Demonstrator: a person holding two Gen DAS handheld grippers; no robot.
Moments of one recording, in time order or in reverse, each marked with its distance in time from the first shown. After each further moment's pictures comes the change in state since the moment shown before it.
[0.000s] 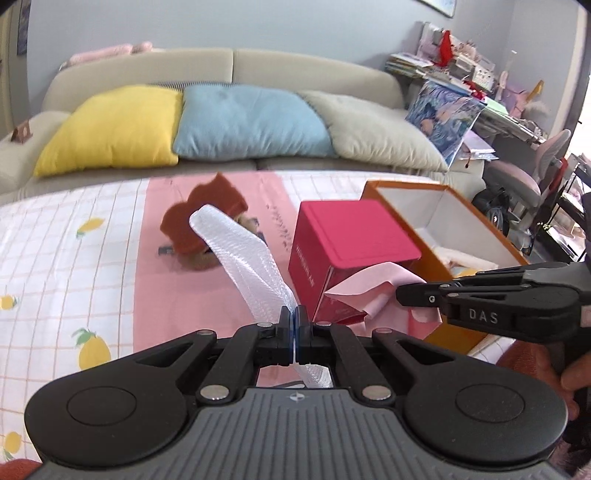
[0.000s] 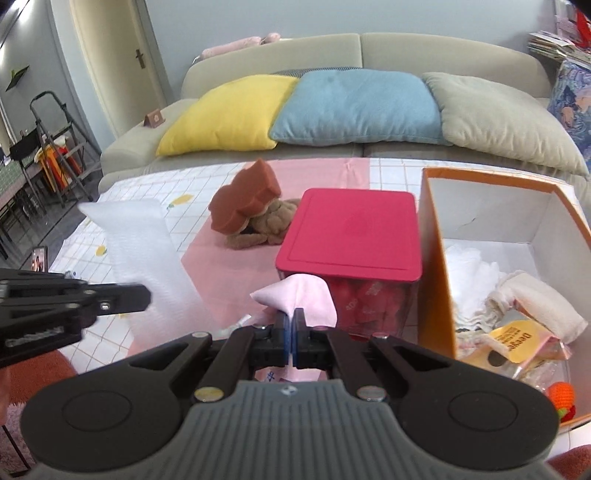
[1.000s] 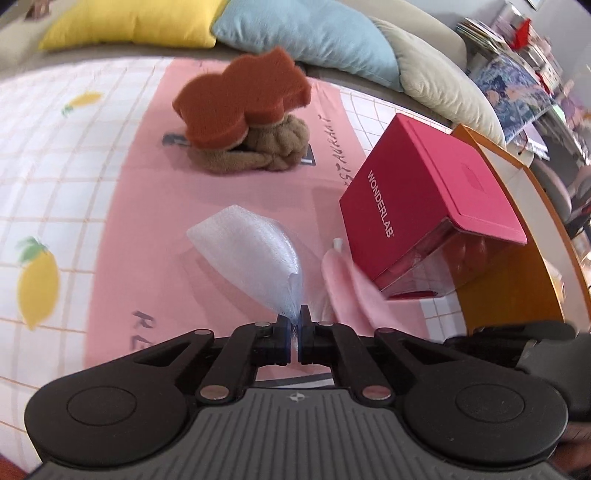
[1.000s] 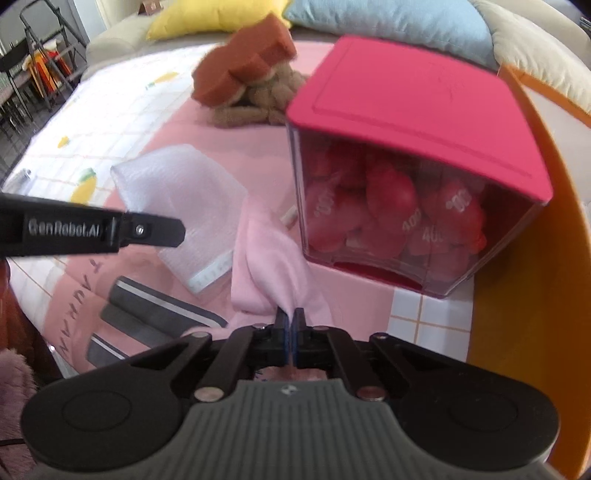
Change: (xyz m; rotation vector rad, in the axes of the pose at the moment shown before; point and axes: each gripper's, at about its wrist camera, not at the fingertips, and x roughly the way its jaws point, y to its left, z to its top) left arm 0.108 0.054 -0.019 -0.235 0.253 -0.003; right arm 0.122 0.015 -0.029 -0.125 0.312 -0.032
